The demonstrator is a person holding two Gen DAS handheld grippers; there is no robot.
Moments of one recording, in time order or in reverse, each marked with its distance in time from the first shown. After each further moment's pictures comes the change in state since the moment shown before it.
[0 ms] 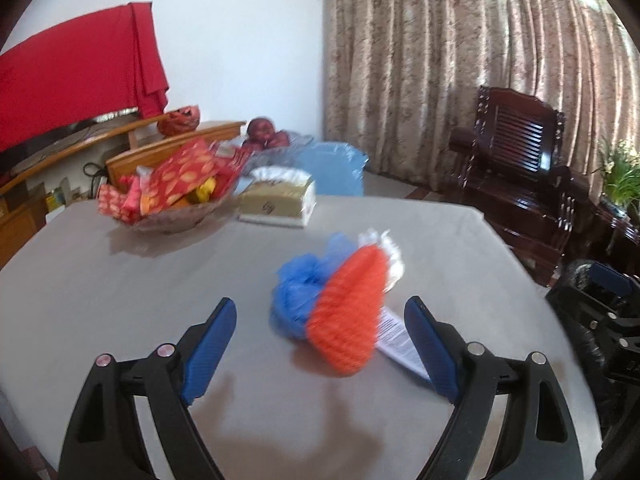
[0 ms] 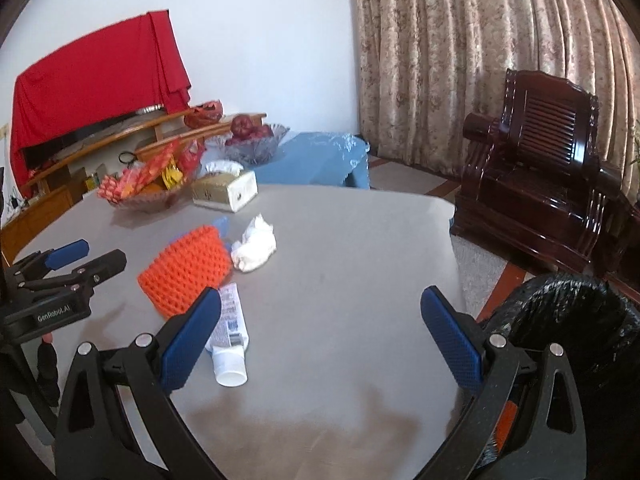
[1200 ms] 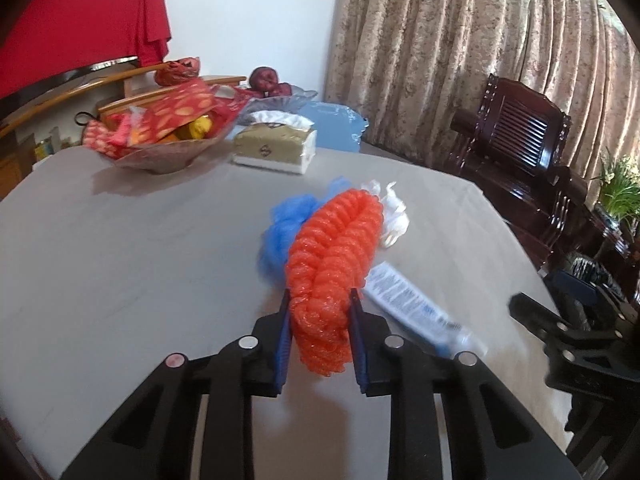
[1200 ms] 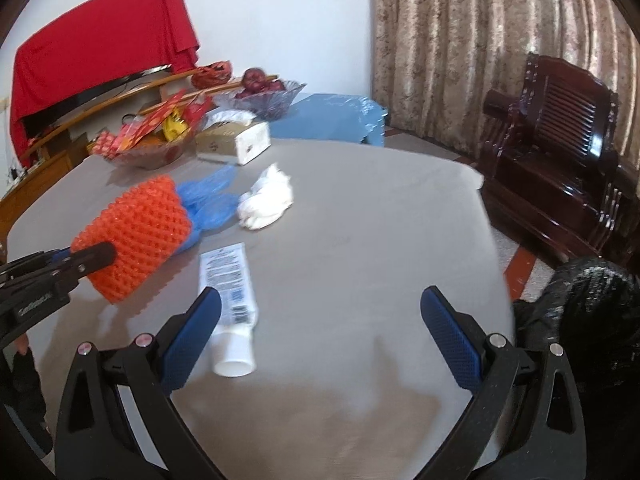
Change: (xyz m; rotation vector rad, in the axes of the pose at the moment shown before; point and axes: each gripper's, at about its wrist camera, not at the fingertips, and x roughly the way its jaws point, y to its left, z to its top) left arm 0.014 0.009 -0.030 -0.087 0.116 -0.050; right arm 0.052 0.027 -0.019 -0.055 0.125 0.035
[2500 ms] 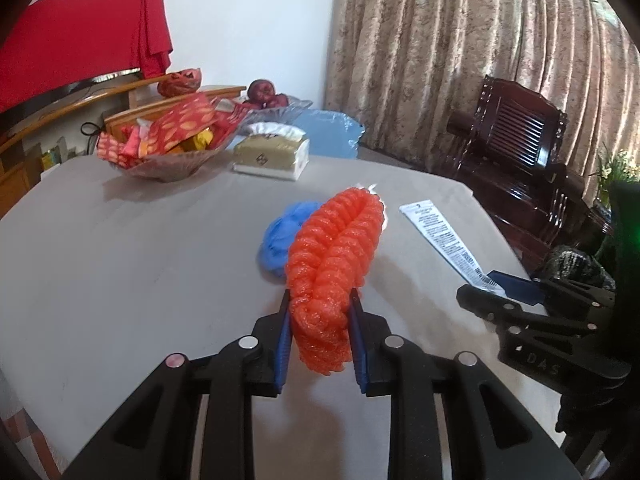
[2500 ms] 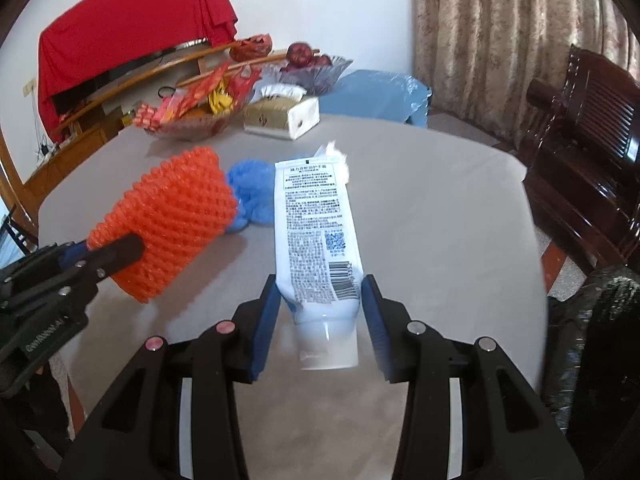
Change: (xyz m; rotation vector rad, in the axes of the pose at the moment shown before) left arm -0.027 -0.021 -0.003 0.020 -0.034 -0.001; right arm -0.016 0.016 0.011 -0.048 0.087 0.119
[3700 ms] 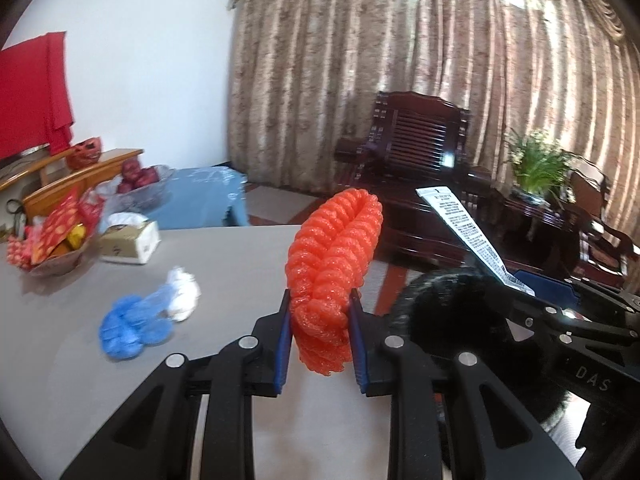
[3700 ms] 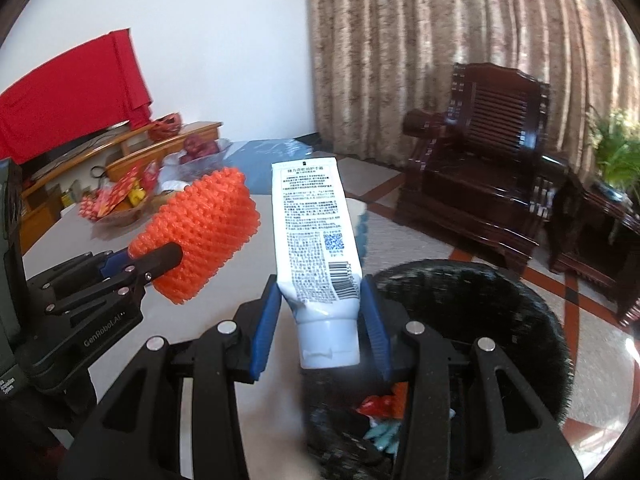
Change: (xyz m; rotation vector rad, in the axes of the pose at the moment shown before) left arm -0.038 -0.184 0.034 0.197 -0.131 -0.264; right arm -0.179 -0.127 -0.040 0.186 -0.209 -0.268
